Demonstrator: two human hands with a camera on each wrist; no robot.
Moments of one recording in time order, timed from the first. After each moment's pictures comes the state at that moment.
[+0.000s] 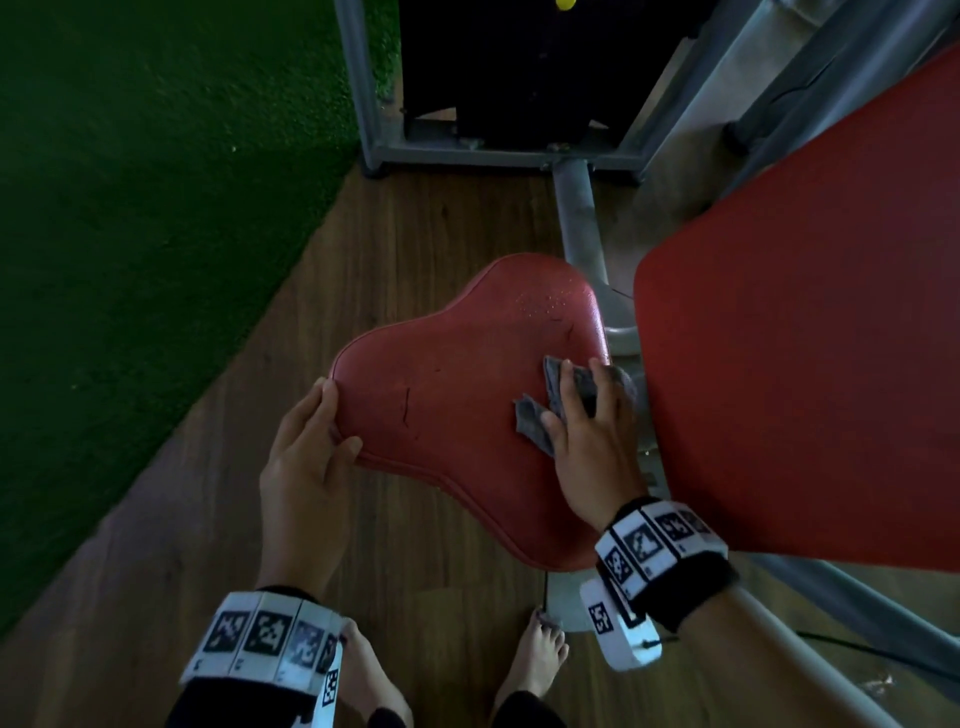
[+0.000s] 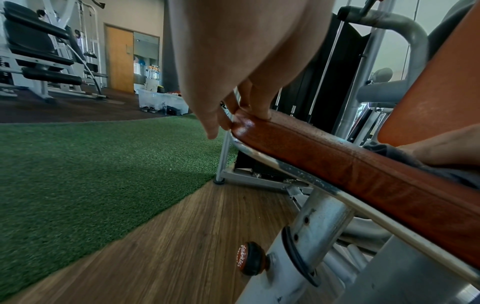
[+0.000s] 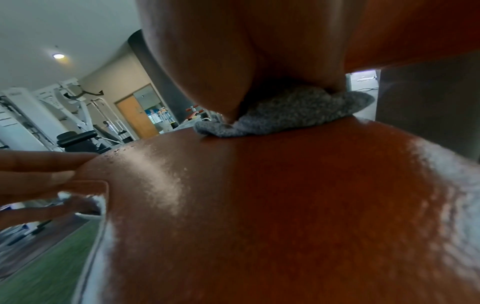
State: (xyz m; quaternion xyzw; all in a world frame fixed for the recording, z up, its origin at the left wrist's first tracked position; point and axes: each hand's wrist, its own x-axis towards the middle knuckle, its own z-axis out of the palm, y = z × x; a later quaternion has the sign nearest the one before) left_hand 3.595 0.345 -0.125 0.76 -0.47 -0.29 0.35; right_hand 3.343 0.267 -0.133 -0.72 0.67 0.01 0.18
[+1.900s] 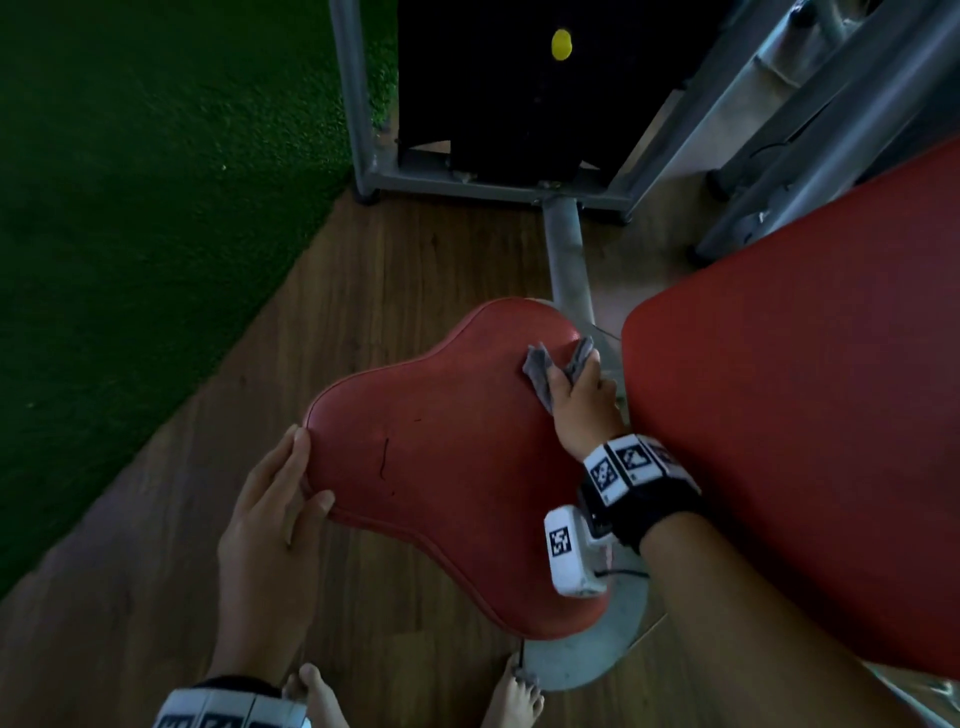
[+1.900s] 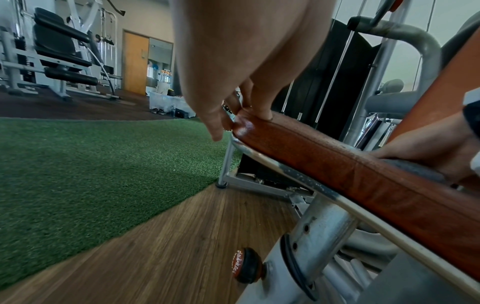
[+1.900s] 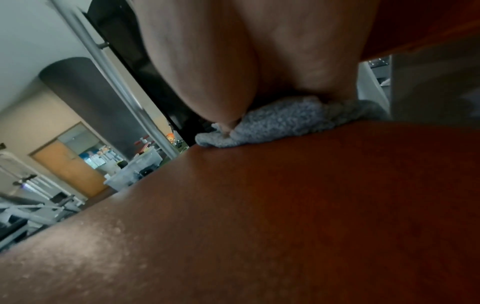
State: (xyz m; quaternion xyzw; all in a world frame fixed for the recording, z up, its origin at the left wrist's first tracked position) left_hand 3.594 0.344 -0.126 0.77 -0.45 -0.28 0.35; right_hand 3.349 0.160 -0.144 -0.53 0.79 0.00 0.31
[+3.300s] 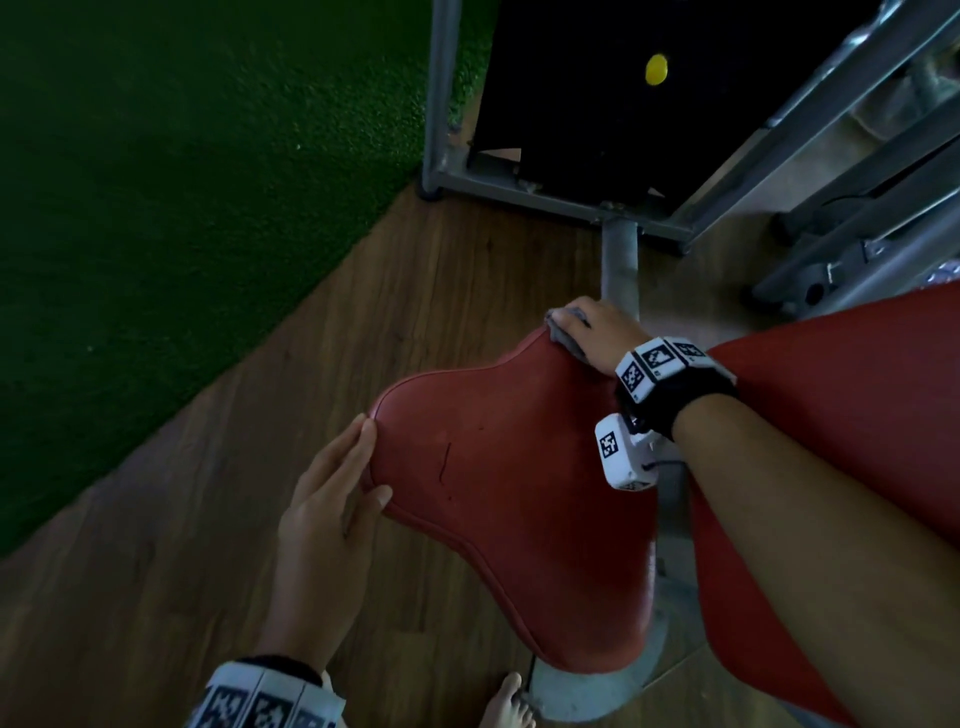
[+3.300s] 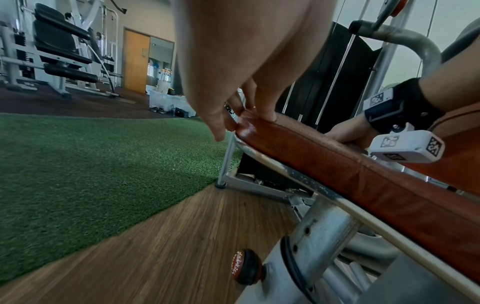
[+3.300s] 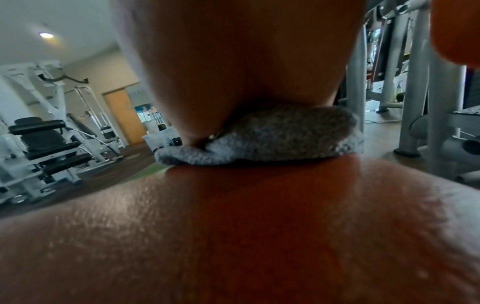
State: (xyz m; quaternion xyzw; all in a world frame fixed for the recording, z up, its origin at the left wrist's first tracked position) left_hand 3.598 0.346 -0.127 0.76 -0.43 -0.32 0.36; right_hand 3.395 0.050 -0.151 -0.75 0.59 0.06 0.30
